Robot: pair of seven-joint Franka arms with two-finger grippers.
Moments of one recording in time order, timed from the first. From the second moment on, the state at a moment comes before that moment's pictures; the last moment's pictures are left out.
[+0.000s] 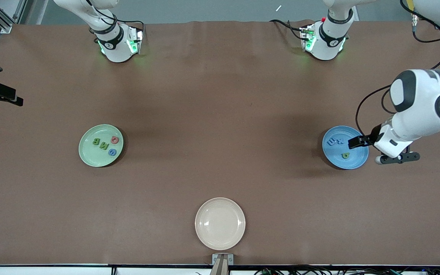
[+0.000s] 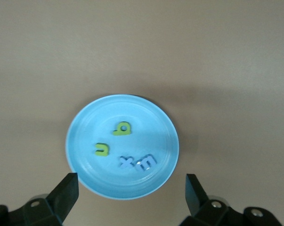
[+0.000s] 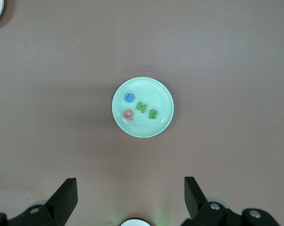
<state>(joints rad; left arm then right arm) 0.21 0.20 -0.22 -1.96 0.00 2.12 -0.11 -0.02 0.13 -0.08 -1.36 0.08 1.36 -0.16</state>
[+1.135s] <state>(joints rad) 0.26 0.02 -0.22 -1.61 0.00 1.69 -0.01 -0.02 0.03 -0.04 -1.46 0.05 1.38 -0.16</state>
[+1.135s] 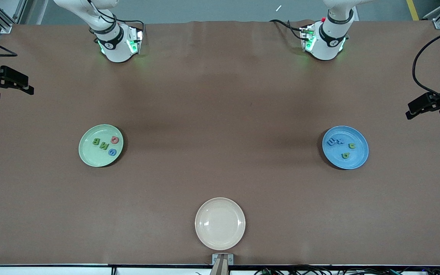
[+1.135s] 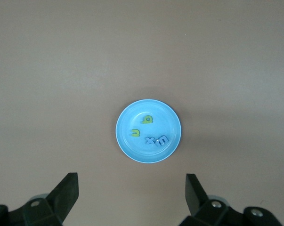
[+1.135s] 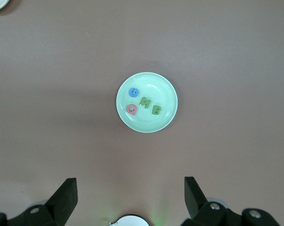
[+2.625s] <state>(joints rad) -0.01 0.03 0.03 -1.61 -0.02 1.68 -0.01 -0.04 -0.07 -0.02 -1.55 0.03 1.41 -0.11</state>
